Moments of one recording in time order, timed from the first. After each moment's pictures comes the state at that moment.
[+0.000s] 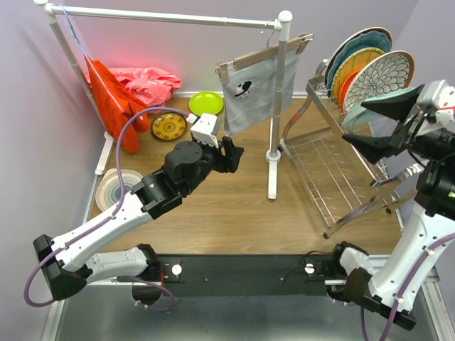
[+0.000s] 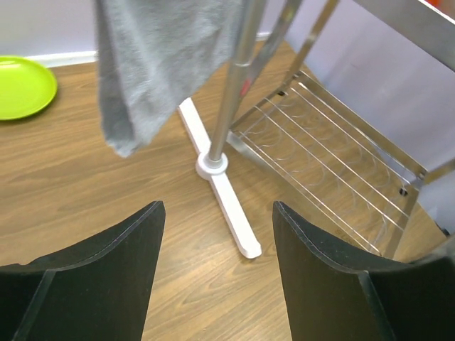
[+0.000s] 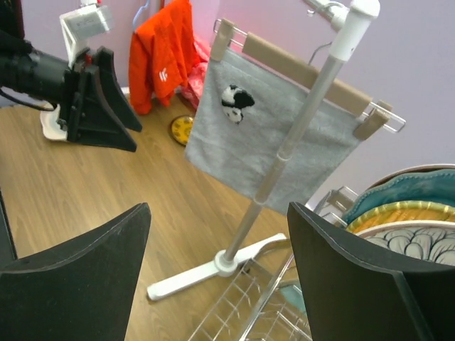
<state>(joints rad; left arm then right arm) -0.93 1.06 1.09 -0.17 -0.32 -0.35 -0.49 1.00 1.73 -0.61 -1.47 -0.19</state>
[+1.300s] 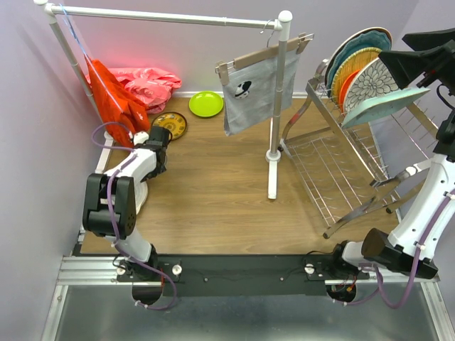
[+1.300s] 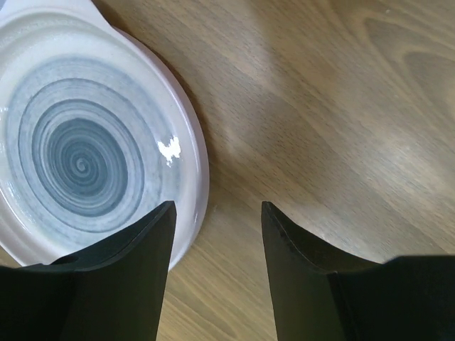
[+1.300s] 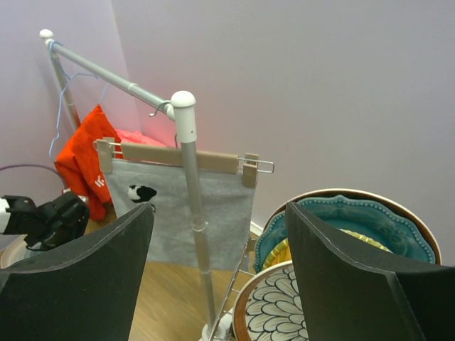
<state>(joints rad) -0.13 1.62 1.01 -0.58 -0.56 -0.64 -0.49 1.35 2.07 -0.16 -1.12 0.46</state>
